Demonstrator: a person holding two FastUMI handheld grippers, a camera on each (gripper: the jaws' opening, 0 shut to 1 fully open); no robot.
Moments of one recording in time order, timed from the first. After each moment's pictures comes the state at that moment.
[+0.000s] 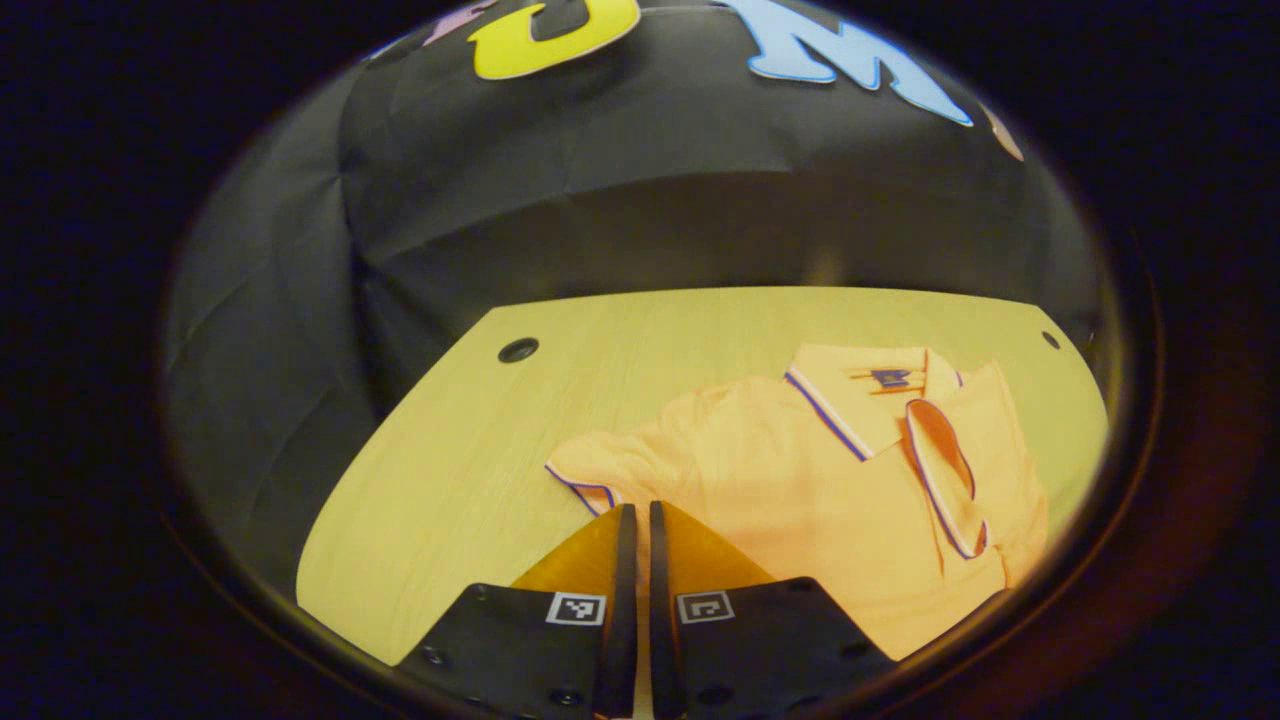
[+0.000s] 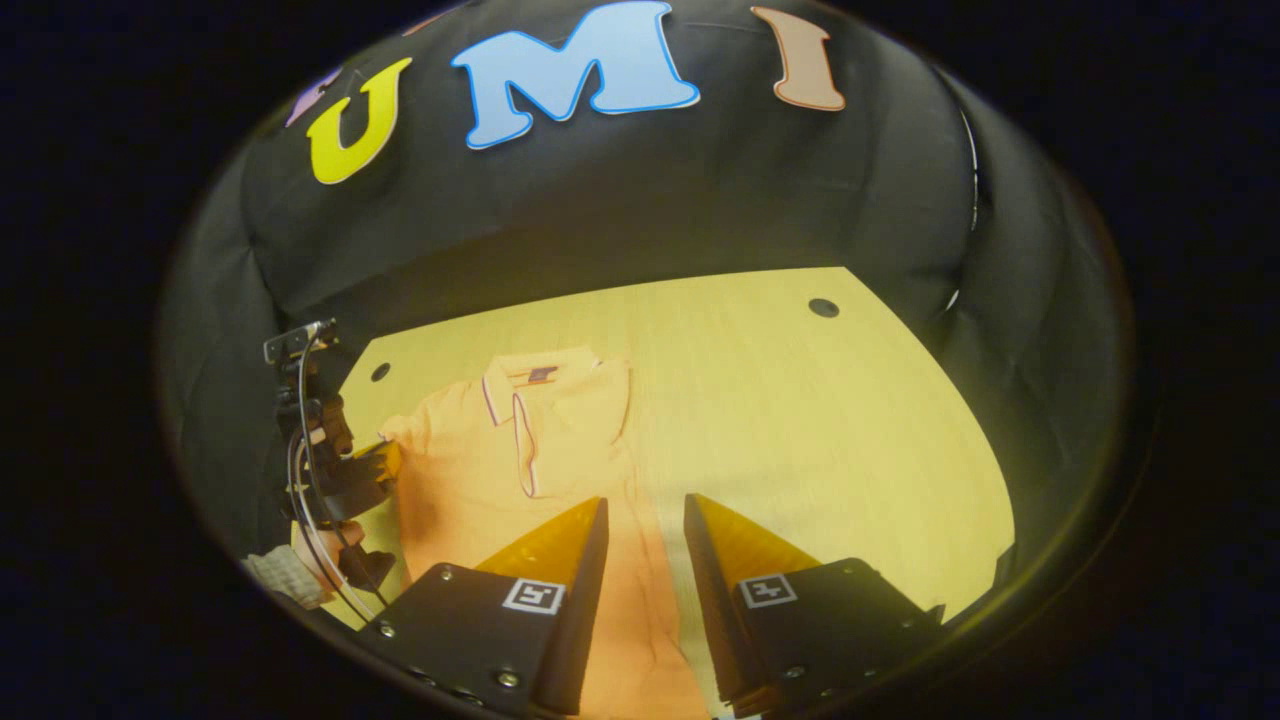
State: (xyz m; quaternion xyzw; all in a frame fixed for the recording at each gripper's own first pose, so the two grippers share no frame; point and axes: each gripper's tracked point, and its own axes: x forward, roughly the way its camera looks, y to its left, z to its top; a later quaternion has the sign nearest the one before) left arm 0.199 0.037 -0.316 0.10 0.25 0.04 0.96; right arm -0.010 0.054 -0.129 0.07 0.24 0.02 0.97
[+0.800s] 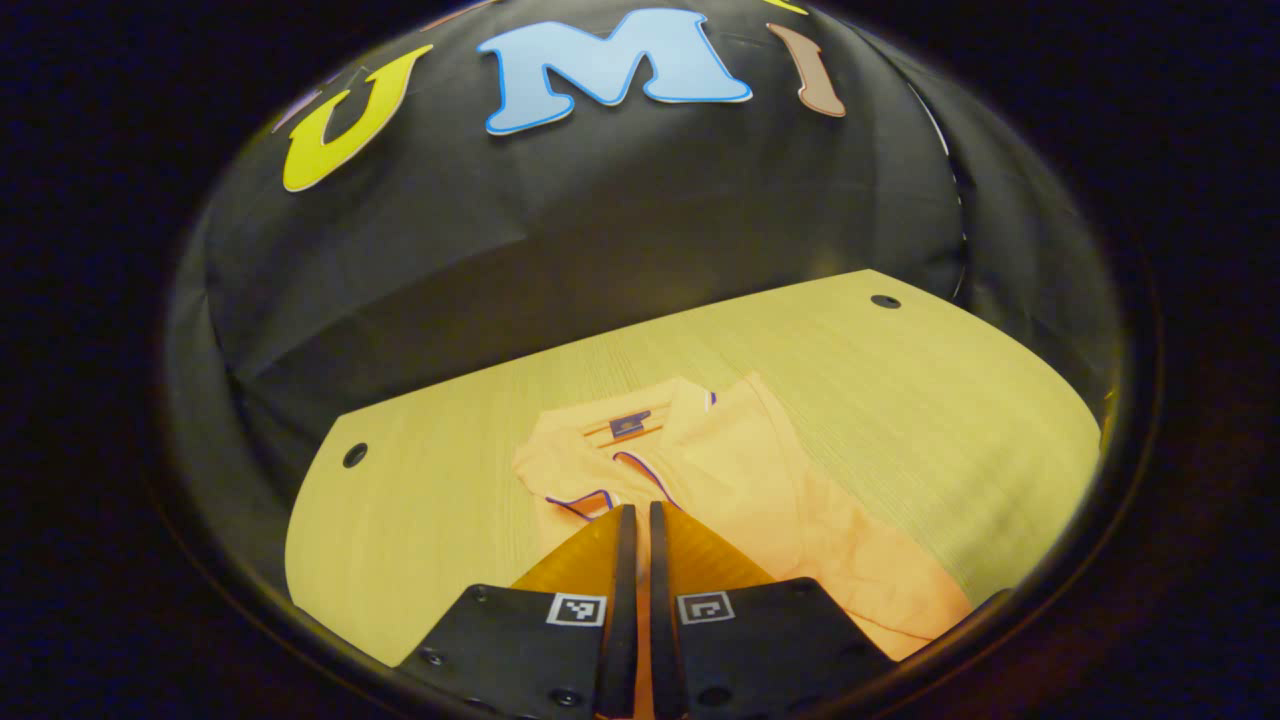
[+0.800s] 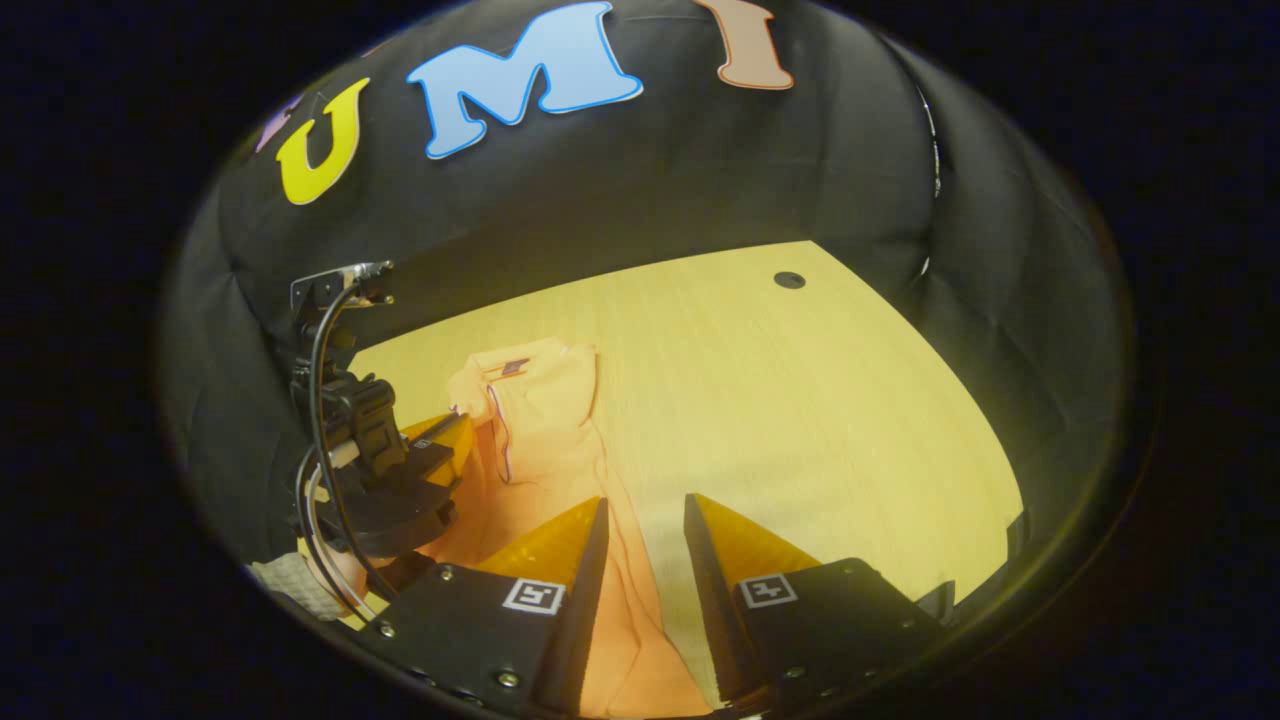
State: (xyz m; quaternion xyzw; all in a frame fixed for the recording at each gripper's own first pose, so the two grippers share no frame) left arm 0.168 -0.150 -0.324 0.17 0.23 -0.15 0.95; right arm -0.032 0.032 -0.147 0.11 0.25 0.00 0.96
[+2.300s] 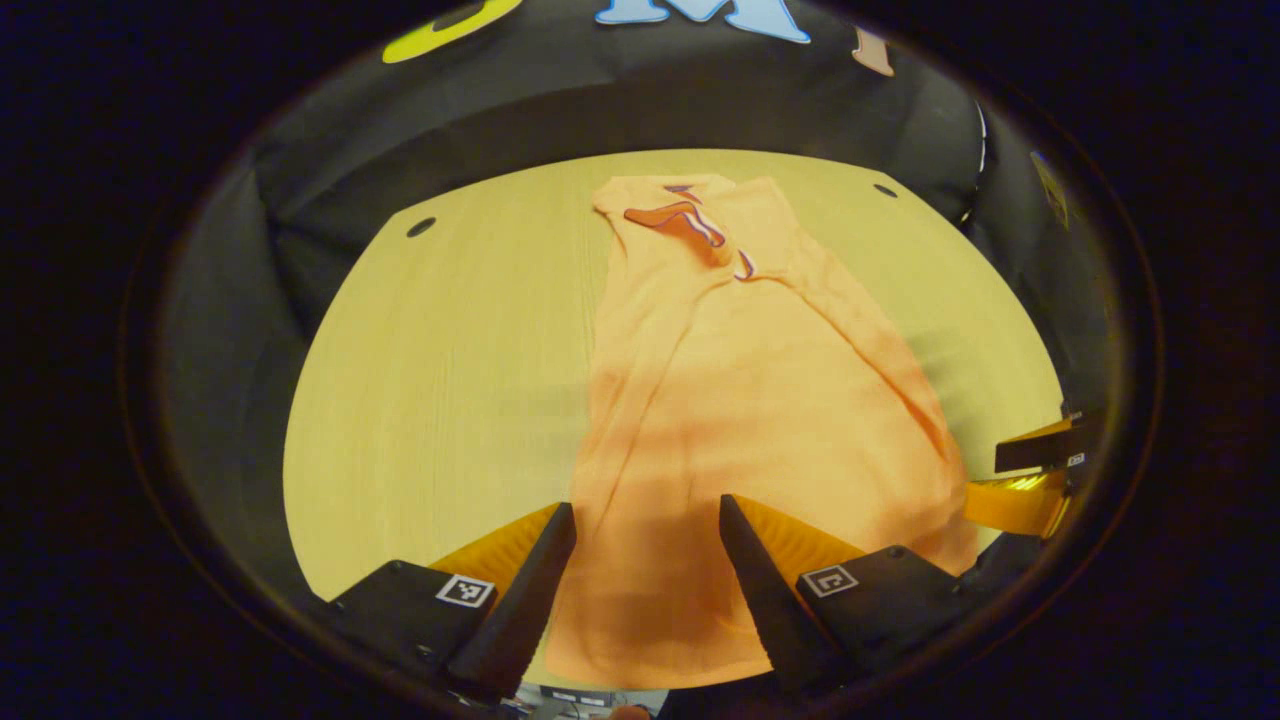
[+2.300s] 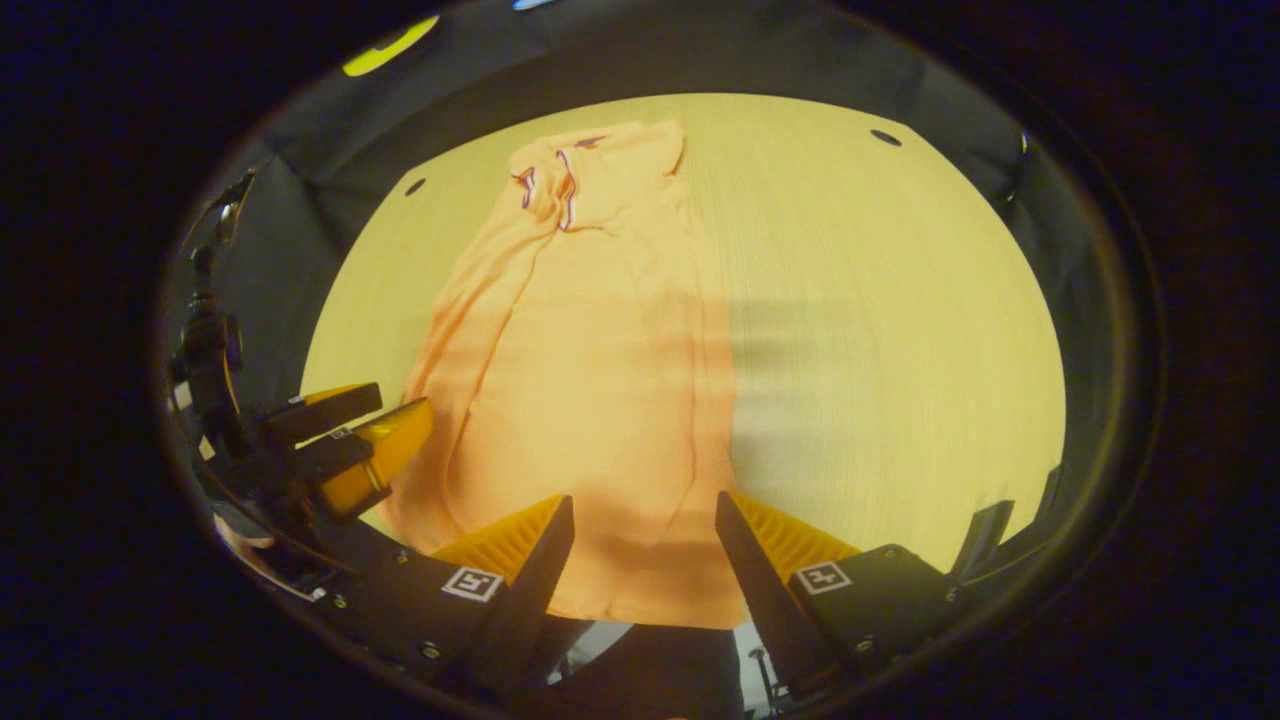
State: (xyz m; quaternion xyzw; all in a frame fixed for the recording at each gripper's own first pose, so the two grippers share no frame) left arm -0.088 -0.009 -0.374 0.12 0.46 -0.08 0.88; right arm -0.130 0.102 -0.279 0.03 0.49 0.11 0.86
